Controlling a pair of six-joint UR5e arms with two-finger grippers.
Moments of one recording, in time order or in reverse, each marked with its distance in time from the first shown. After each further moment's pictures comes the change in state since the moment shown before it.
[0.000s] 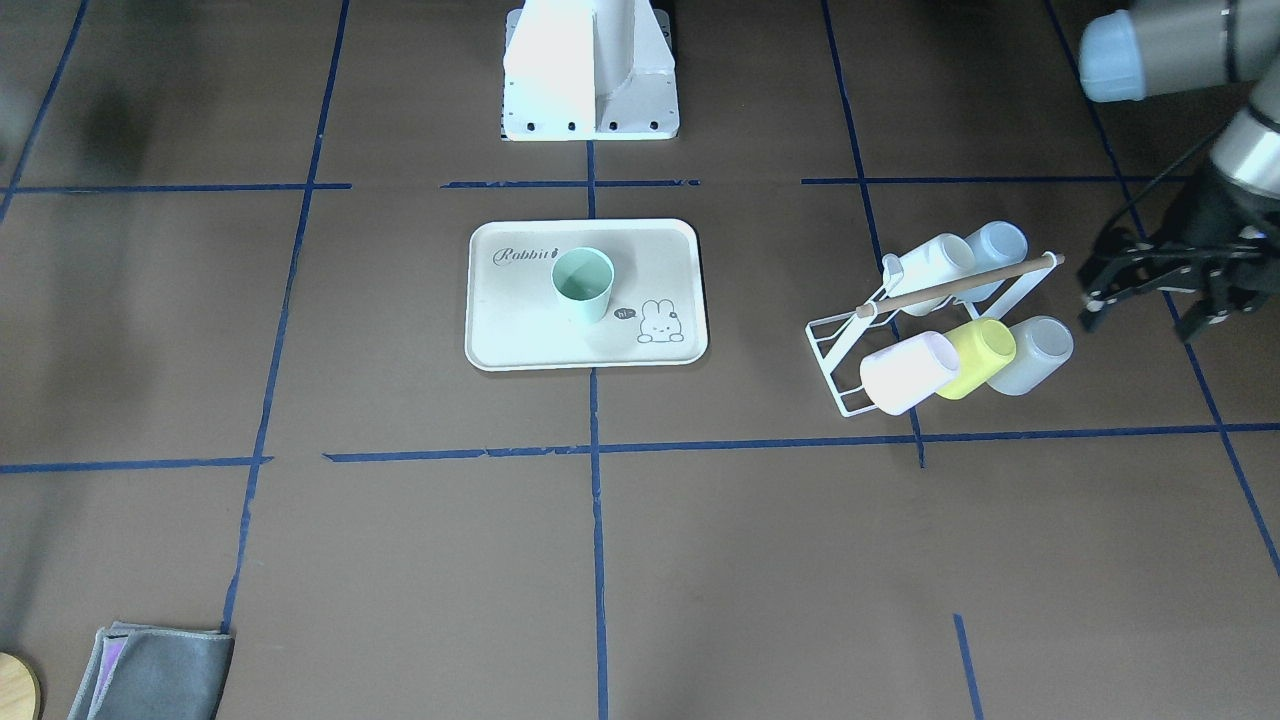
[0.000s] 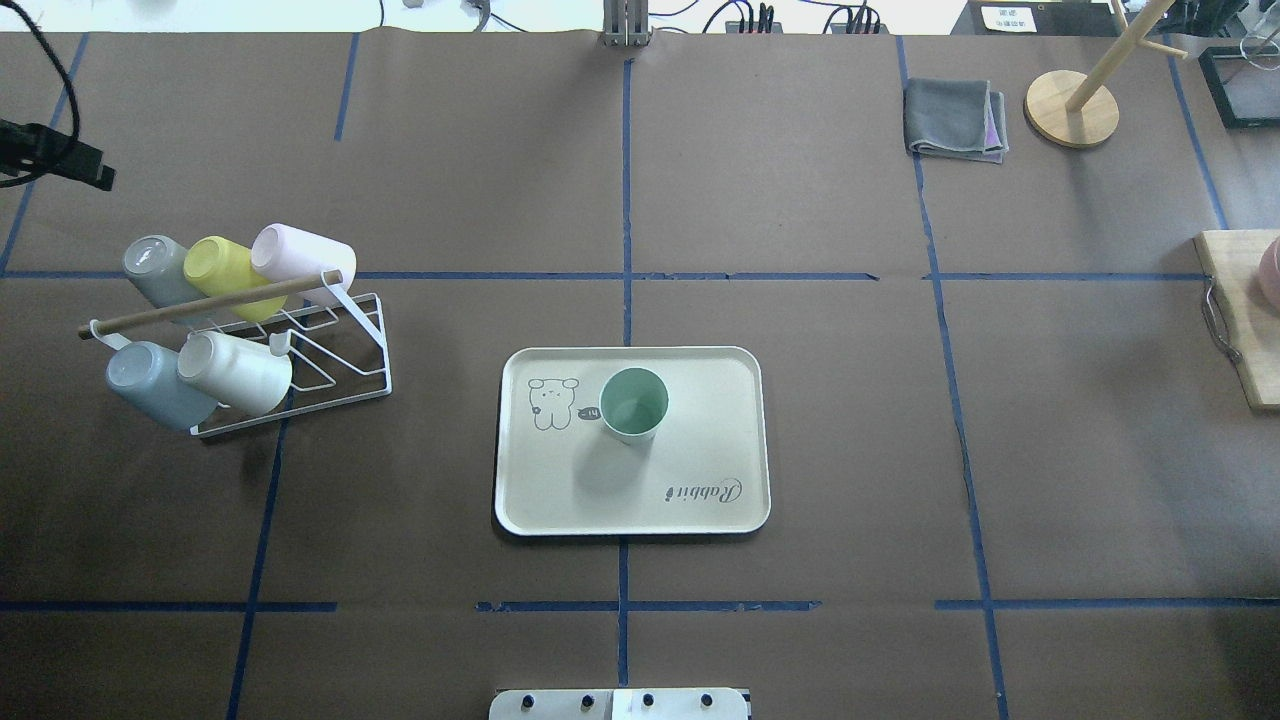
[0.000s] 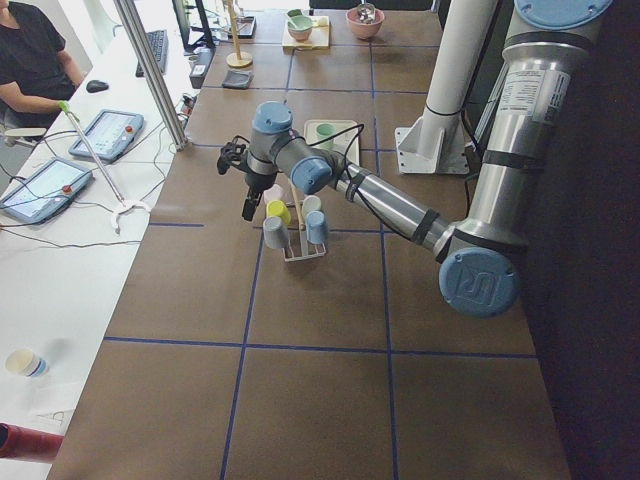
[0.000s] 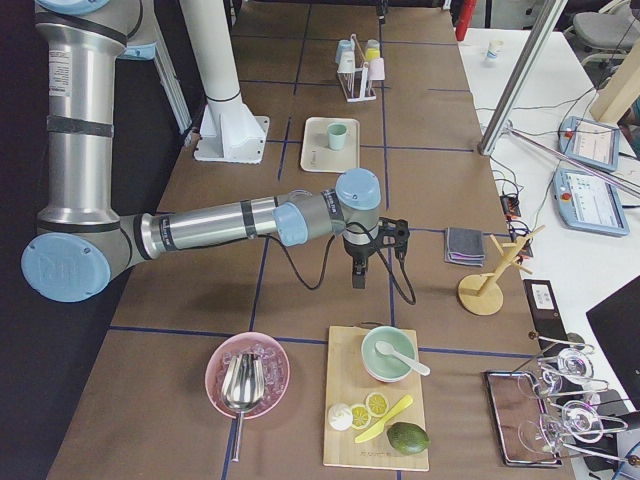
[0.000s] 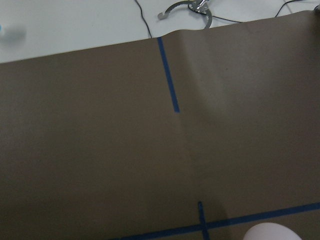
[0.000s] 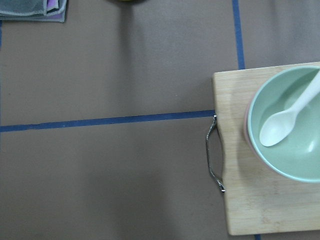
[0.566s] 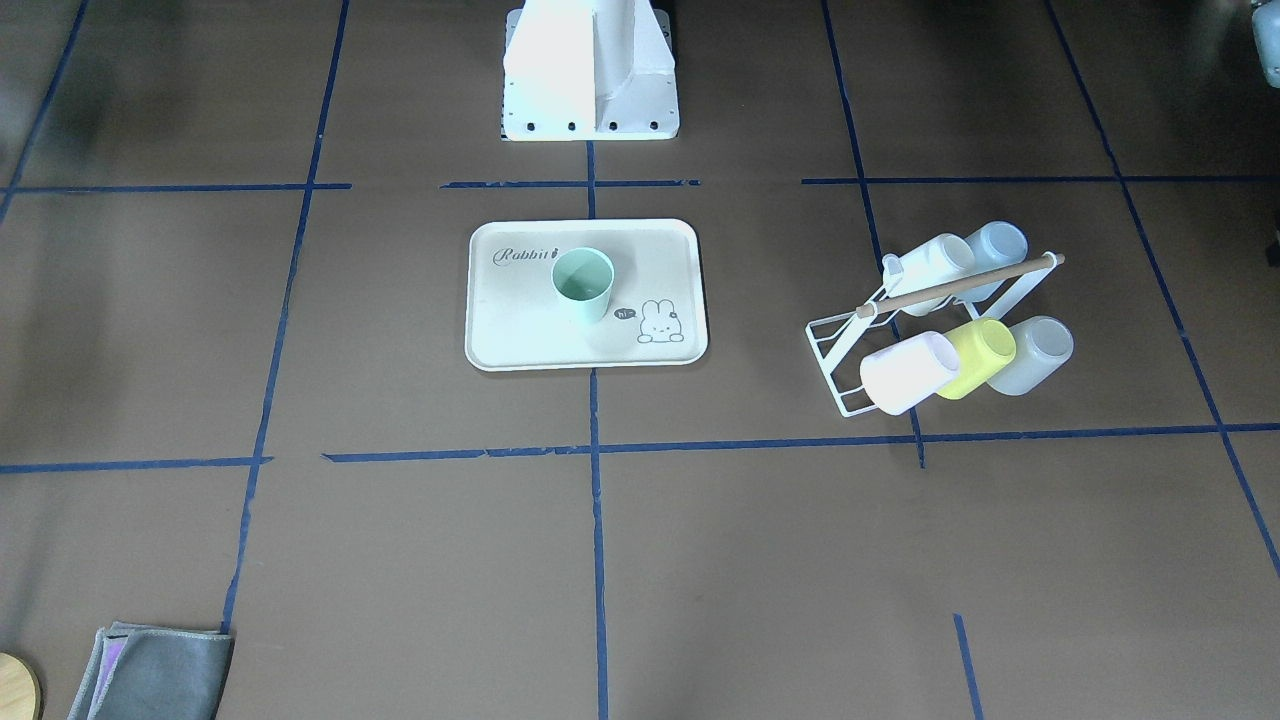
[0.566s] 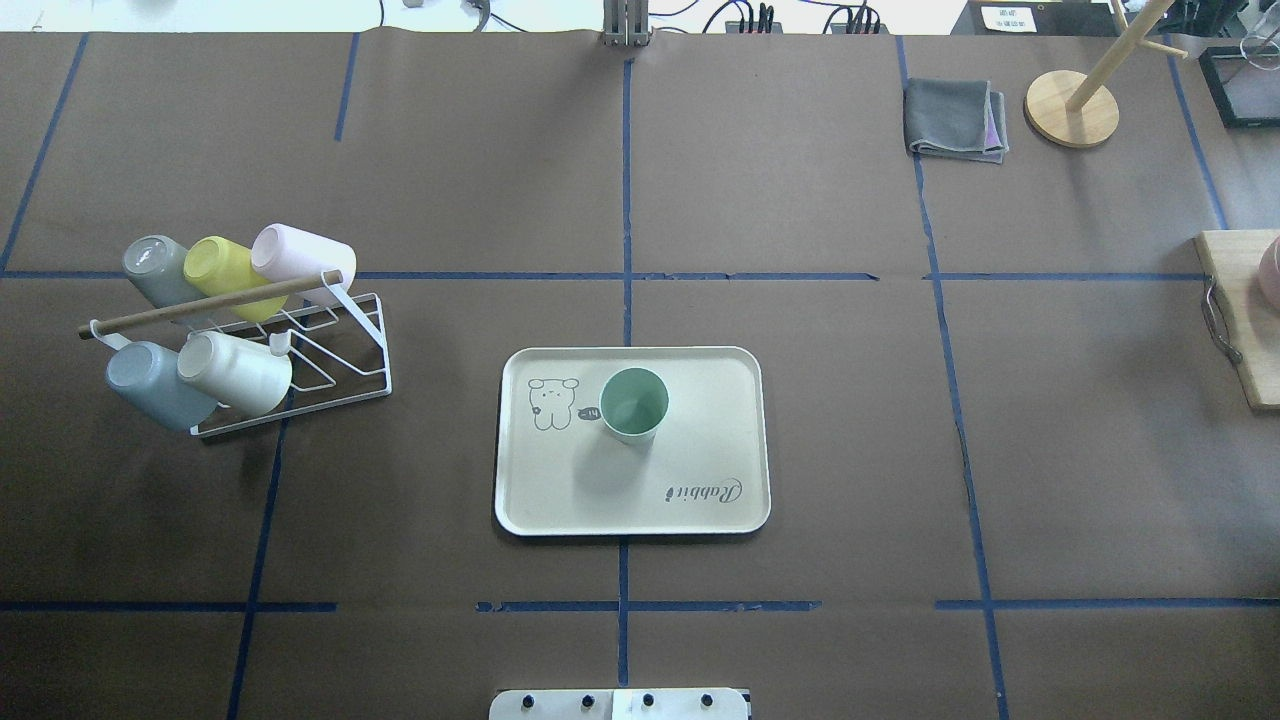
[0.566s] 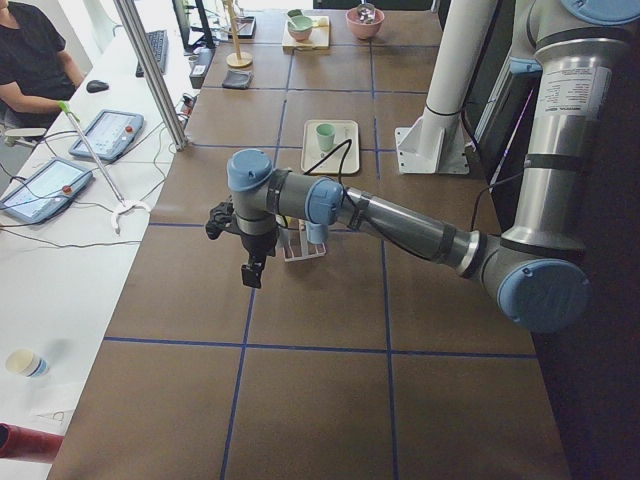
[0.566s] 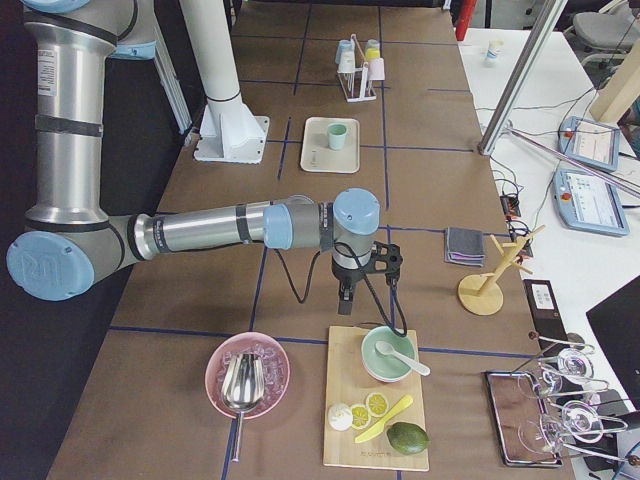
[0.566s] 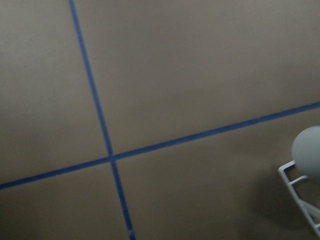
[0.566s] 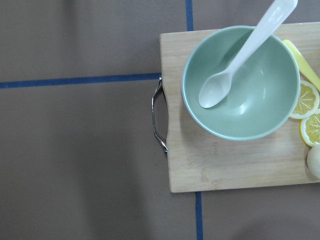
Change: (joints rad) left arm -0.240 0.078 0.081 0.337 -0.137 0.471; right arm 0.084 -0.034 -0.006 -0.202 0.000 -0.254
